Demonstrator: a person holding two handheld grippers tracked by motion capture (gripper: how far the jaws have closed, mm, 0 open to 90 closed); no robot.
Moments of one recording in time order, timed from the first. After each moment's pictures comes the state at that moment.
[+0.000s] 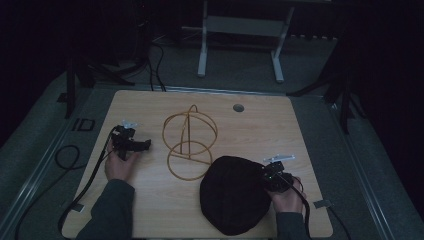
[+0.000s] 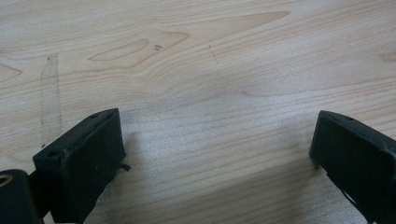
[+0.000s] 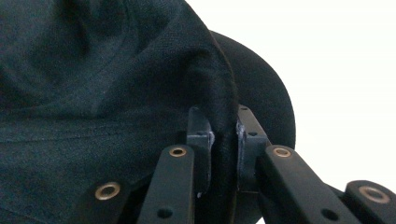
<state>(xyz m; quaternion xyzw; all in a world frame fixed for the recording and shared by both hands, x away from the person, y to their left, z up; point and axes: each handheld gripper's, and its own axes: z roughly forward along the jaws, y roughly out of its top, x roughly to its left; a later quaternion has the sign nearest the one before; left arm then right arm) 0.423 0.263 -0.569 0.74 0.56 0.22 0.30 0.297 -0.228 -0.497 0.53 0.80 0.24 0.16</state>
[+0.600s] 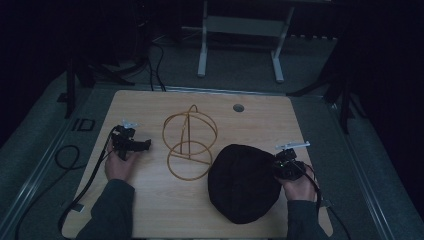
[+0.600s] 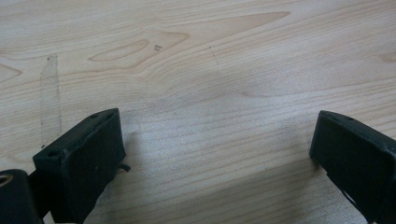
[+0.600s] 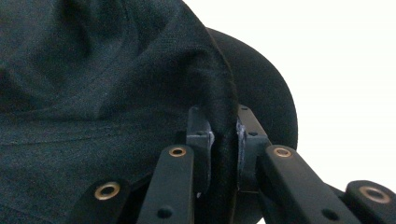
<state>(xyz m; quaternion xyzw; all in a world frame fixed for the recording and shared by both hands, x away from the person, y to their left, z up) 0.424 0.263 -0.569 0.74 0.56 0.22 0.30 0.317 -0.254 -0.464 0.53 0.79 0.25 0.15</state>
